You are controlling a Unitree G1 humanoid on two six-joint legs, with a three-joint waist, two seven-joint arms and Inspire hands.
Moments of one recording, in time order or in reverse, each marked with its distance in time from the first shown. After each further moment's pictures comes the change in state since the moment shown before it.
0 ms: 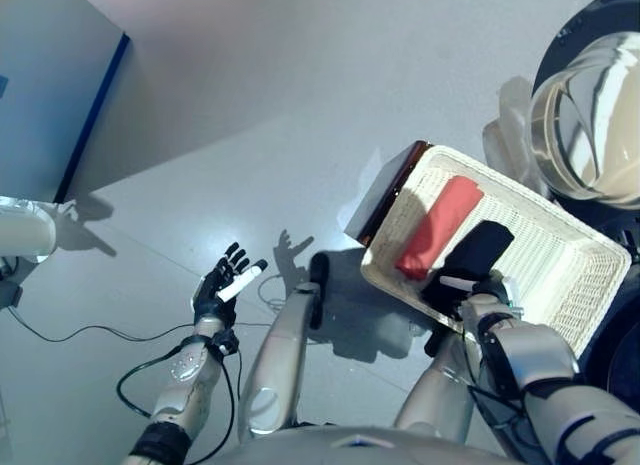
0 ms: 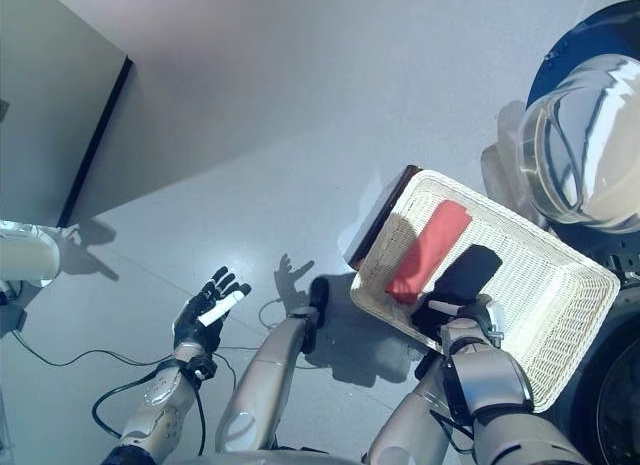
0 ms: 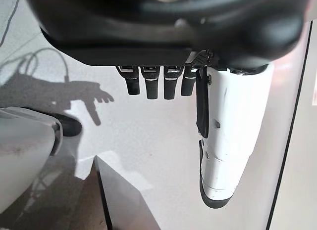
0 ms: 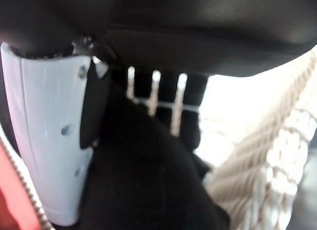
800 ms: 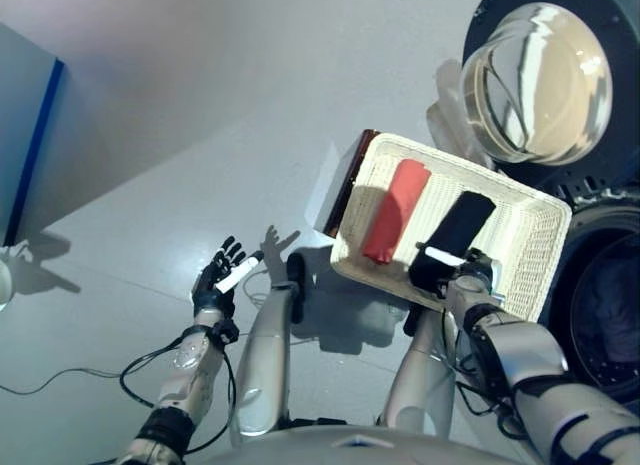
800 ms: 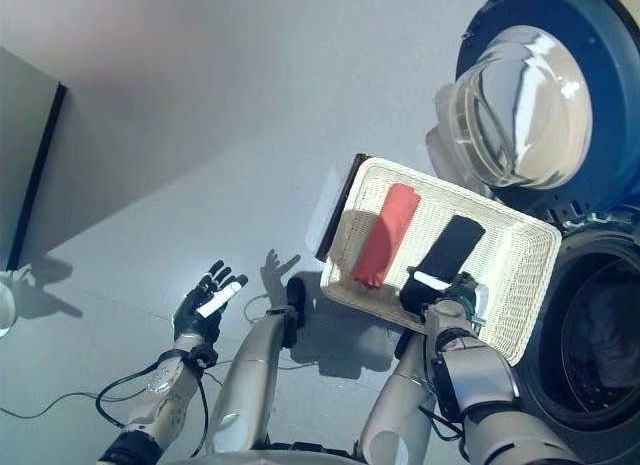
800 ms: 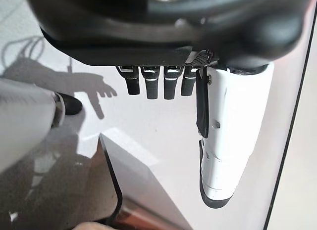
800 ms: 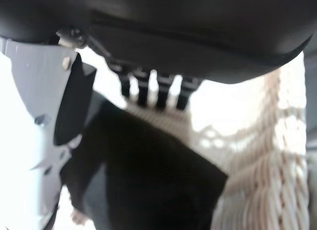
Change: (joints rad) left arm -0.054 -0.010 0.004 0.074 -0.031 -0.022 0.019; right arm -0.030 0.037 -0.008 -0.096 0.194 -0.114 -0.034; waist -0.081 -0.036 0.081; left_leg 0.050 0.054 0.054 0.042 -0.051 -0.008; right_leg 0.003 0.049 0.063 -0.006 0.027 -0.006
